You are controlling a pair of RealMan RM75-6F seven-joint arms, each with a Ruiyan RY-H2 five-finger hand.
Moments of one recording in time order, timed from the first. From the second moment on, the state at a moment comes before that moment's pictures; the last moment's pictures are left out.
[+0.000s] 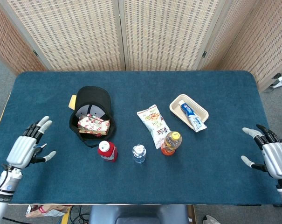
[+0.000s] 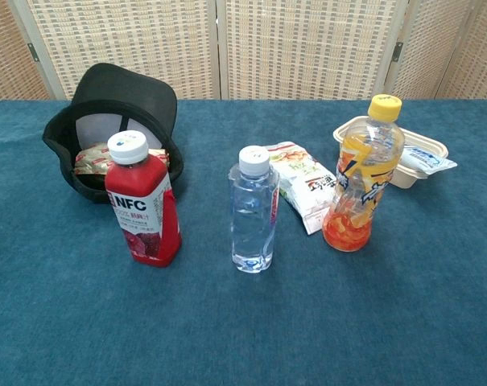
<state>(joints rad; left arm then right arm) -0.38 -1.13 0.03 -1.54 1.45 1.43 -0.19 0.13 -0.96 0.06 -1.67 -1.58 1.44 0.18</state>
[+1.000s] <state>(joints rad) -0.24 -1.05 -0.01 -1.63 1.44 1.45 -0.08 0.53 -1.21 0.09 -1.59 -1.60 0.98 0.66</state>
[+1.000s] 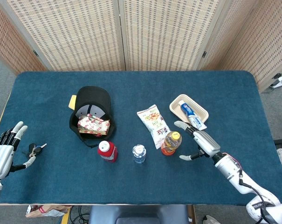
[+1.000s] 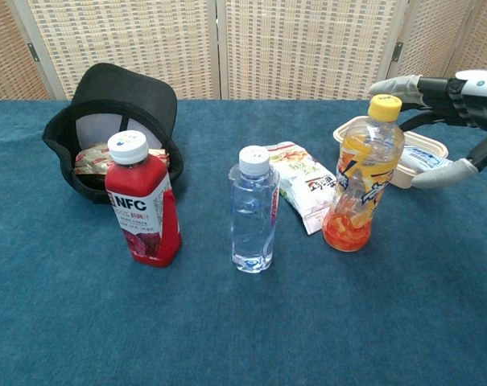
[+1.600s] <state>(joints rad) -0.23 -1.04 -0.03 -1.66 1.47 1.43 -0.13 0.60 -1.35 0.08 -1.42 -1.58 0.96 0.80</state>
